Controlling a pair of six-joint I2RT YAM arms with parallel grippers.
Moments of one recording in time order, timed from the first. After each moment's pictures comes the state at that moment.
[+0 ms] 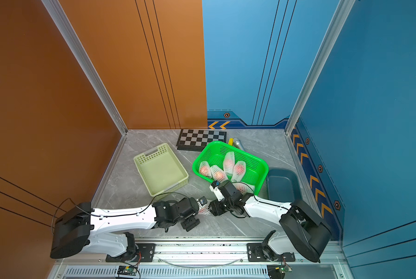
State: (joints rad) left arm -1.17 1.37 0.71 -0.42 -0.28 -0.07; right arm 0.75 1.39 0.54 -0.12 -0.30 0.36
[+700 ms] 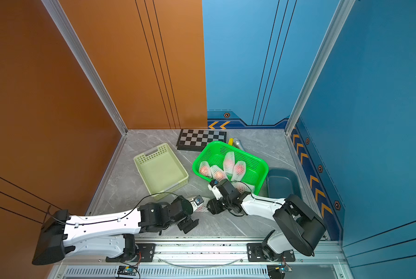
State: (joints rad) left arm -1.23 1.19 0.74 -0.54 -0.34 -0.14; right arm 0.75 1.45 0.56 -0.07 -0.31 0.34
